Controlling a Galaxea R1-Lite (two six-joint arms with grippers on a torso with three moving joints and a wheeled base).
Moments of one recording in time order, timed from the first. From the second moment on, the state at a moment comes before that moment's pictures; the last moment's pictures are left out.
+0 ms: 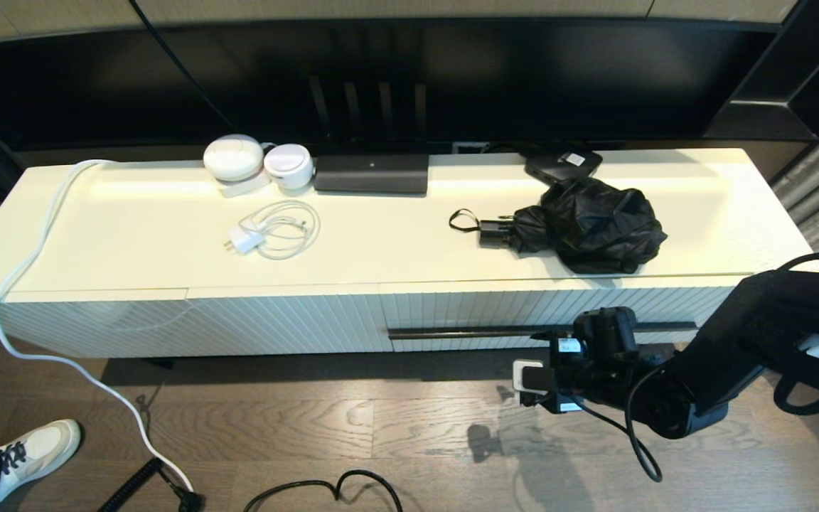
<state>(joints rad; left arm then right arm) 0.00 0.00 0.00 0.00 -0.01 0.03 0.31 2.28 -0.93 -0.76 0.05 -1.29</state>
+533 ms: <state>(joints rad) 0.00 0.00 0.00 0.00 -0.01 0.03 0.31 2.31 -0.97 -0.76 0.05 -1.29</state>
